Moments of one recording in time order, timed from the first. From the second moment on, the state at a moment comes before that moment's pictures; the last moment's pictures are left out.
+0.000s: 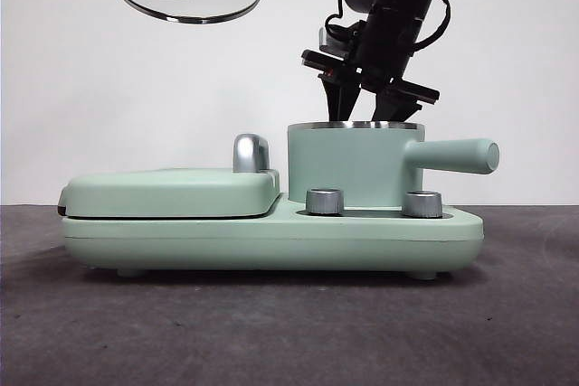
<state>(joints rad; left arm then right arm) -0.38 1.54 1.73 -0.69 0.15 0.06 0.42 2.07 1.95 -1.00 -0.19 0.15</state>
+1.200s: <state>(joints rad) -0.42 1.56 1.73 -0.71 0.15 0.04 0.41 1.36 1.50 -1.33 -0.03 0.08</state>
